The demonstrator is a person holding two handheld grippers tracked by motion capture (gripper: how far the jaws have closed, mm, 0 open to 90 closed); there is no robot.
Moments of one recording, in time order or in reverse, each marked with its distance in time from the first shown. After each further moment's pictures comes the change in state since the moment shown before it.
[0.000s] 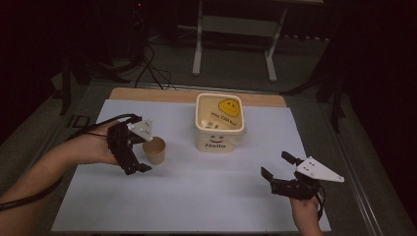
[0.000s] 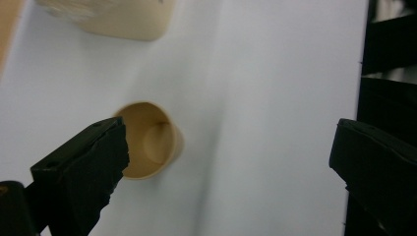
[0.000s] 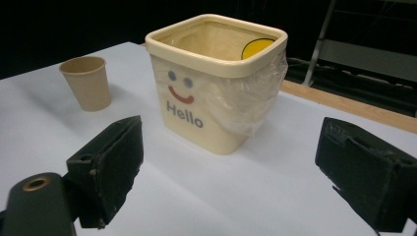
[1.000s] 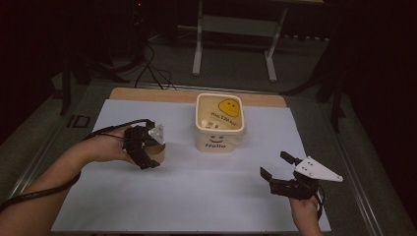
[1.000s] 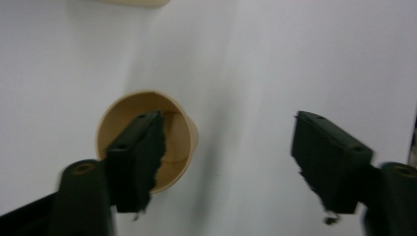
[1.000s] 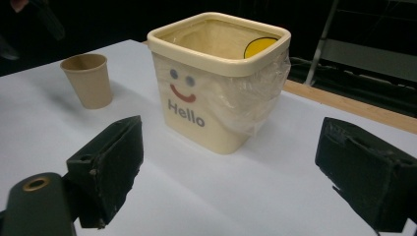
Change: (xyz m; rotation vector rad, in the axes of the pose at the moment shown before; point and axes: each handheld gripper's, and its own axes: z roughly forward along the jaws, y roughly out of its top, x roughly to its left) left arm 0.017 -0.001 0.053 0.118 0.029 -0.001; right arm 0.001 0.000 0.002 0.007 0.005 -0.011
